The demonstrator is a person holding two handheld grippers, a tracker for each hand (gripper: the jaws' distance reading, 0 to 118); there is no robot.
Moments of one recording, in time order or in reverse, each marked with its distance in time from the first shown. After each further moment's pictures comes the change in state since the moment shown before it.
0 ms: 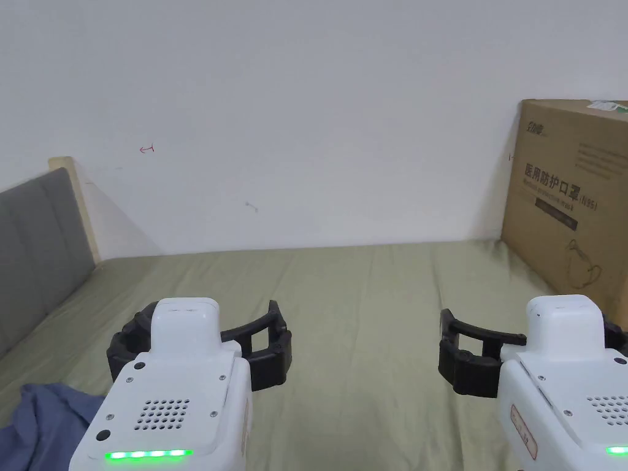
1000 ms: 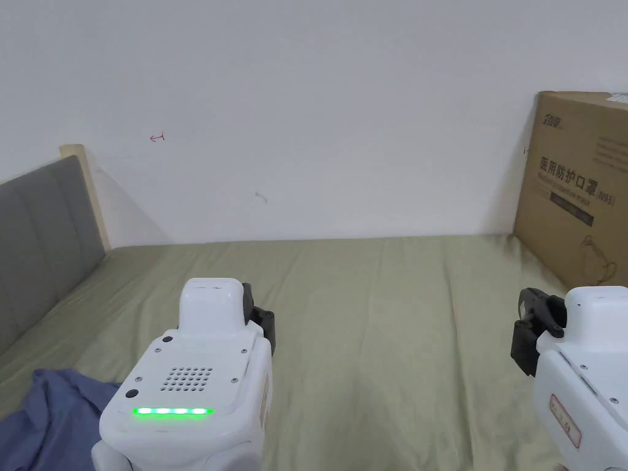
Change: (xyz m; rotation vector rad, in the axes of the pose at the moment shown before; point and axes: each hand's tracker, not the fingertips) left arm 0.002 -0.003 -0.020 -0.091 -0.053 0.027; right arm 0.020 -0.003 -0.011 -0.031 -0.009 -0.006
